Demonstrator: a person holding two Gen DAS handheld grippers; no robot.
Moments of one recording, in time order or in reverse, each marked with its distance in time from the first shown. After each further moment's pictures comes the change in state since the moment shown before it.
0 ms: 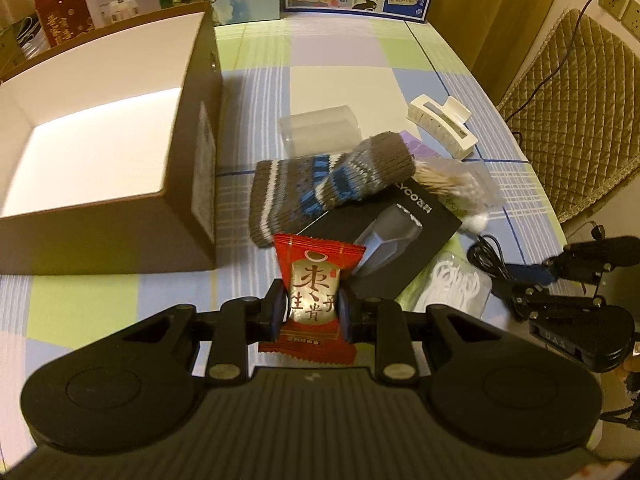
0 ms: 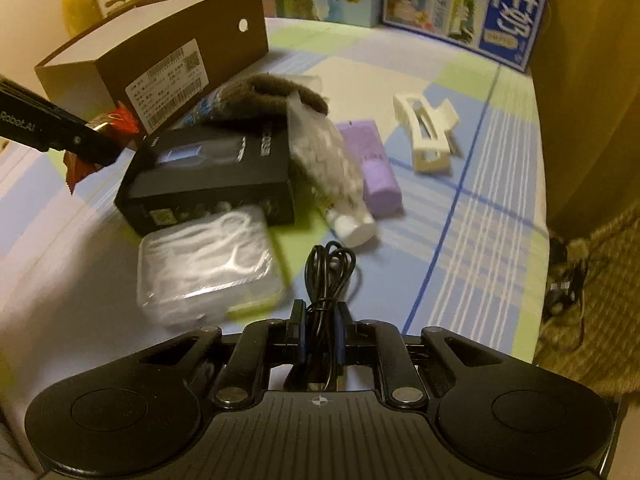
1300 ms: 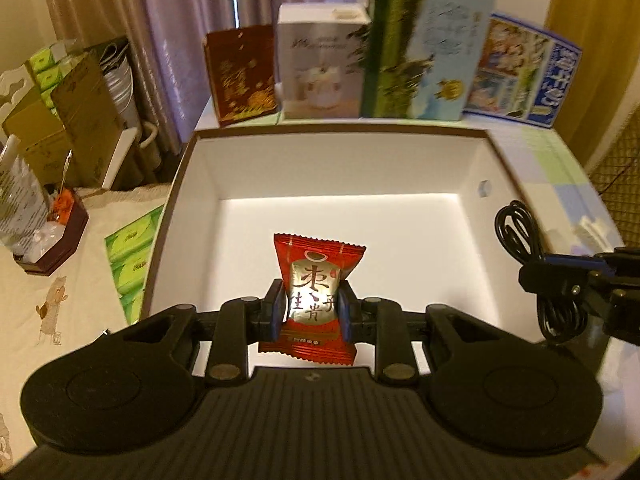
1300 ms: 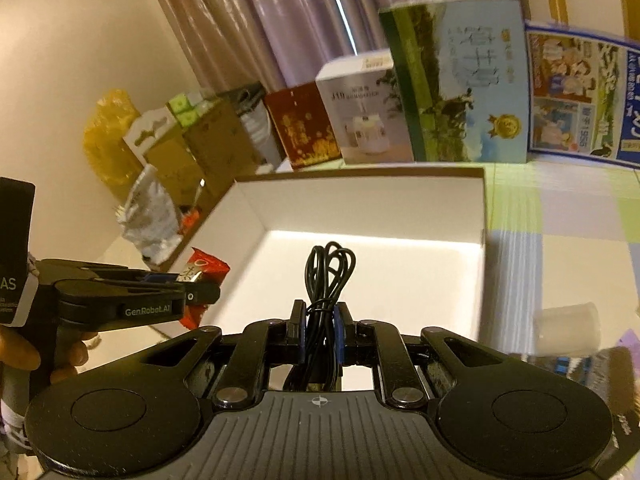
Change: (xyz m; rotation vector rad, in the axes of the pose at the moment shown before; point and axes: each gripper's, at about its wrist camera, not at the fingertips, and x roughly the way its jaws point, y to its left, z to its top) left arm -0.053 0.276 0.065 -0.065 -0.155 0.121; right arm 0.036 0.224 0.252 0.233 -0.236 0.175
